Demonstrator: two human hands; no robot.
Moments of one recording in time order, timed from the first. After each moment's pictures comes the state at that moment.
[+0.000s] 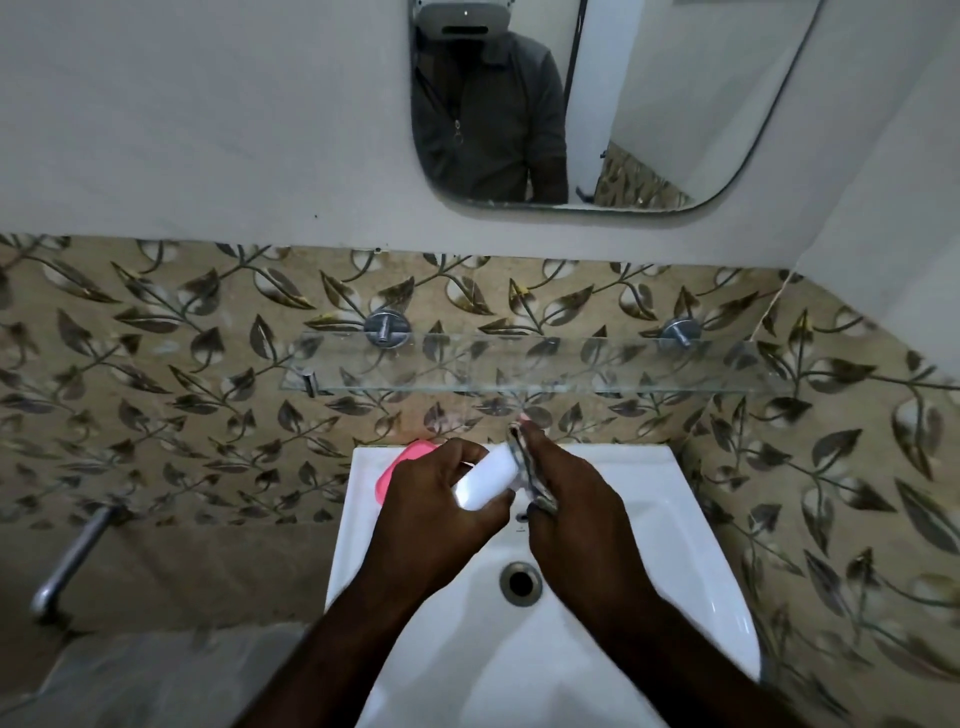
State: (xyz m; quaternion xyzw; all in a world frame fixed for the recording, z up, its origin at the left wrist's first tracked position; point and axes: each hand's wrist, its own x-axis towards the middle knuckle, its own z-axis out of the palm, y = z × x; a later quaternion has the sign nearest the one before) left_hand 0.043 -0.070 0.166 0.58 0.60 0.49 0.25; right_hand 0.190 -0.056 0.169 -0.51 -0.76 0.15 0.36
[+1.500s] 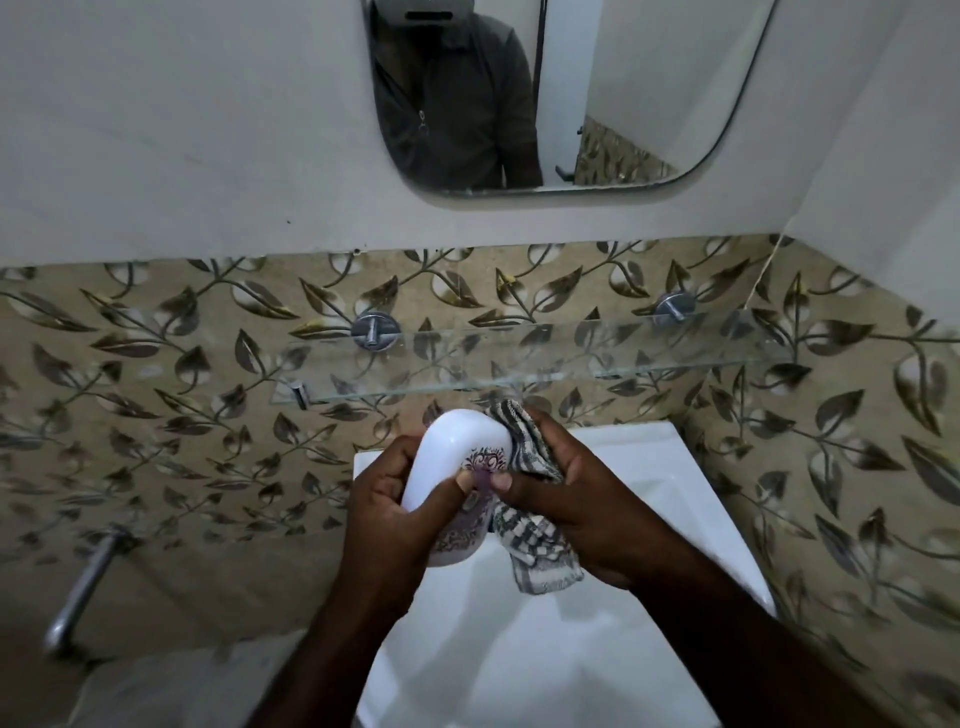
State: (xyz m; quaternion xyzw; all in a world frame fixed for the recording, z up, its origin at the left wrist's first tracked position) left_hand 0.024 -0.078 0.170 0.46 0.45 0.65 0.40; right_hand 0.188 -0.041 0.187 -0.32 -0.56 0.66 0.40
